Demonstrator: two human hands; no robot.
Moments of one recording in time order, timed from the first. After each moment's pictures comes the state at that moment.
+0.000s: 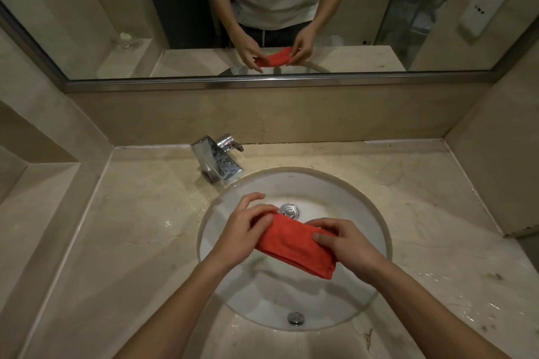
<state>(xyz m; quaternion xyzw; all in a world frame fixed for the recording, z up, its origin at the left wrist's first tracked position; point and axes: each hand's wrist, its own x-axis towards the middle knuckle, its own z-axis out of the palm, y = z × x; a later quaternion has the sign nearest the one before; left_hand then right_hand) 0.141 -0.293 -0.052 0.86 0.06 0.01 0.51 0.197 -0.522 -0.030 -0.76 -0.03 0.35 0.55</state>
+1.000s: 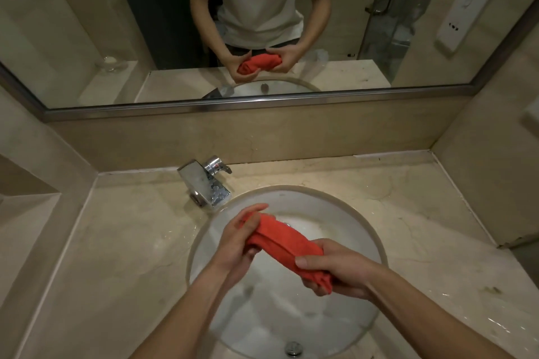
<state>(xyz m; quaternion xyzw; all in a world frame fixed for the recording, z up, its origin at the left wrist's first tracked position) 0.170 -0.310 -0.028 0.49 0.18 -0.04 0.85 0.212 -0.517 -0.015 -0.56 -0.05 0.55 0.61</state>
